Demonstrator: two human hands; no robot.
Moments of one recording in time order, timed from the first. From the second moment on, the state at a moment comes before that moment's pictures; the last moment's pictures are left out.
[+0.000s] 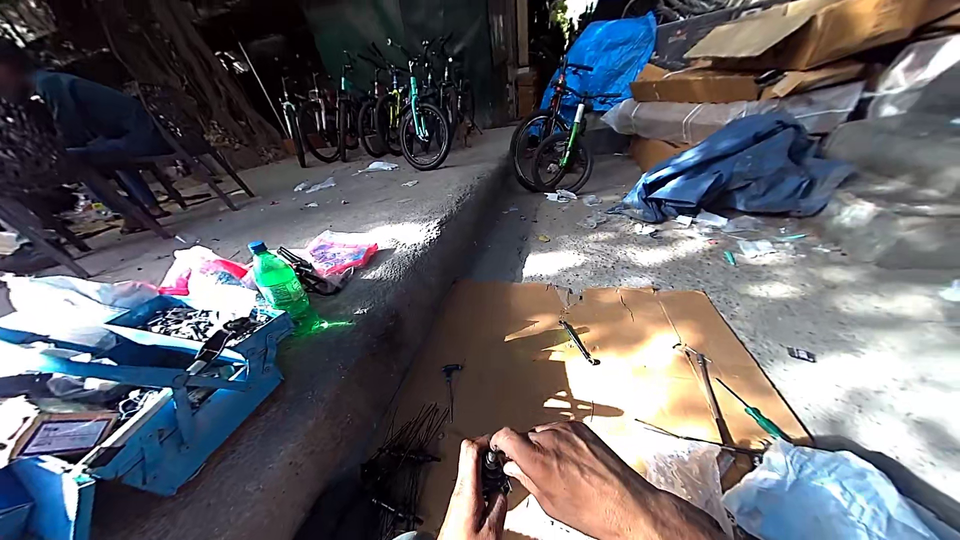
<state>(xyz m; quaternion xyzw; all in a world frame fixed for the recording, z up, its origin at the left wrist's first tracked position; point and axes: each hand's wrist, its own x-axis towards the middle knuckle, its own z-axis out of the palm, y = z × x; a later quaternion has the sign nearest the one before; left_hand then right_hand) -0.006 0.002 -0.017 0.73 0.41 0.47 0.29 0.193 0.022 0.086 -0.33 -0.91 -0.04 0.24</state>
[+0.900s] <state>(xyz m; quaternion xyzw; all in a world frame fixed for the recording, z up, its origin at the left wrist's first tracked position) -0.008 0.010 -0.018 0.71 0.38 0.51 0.30 0.213 0.027 0.033 -0.35 -0.74 0.32 0.48</state>
